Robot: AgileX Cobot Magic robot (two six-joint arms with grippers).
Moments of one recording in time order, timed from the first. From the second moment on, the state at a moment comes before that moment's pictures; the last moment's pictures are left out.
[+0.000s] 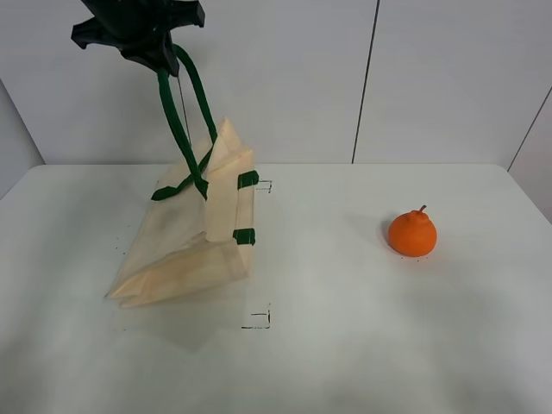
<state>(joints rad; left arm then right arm) -0.31 1.93 -2.14 0.00 1.13 -0.24 0.05 0.12 -0.52 -0.01 1.02 0.00</state>
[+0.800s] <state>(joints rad) -0.31 1.86 -2.14 0.00 1.19 -0.22 0.05 1.71 -1.35 0.04 0.95 -0.05</state>
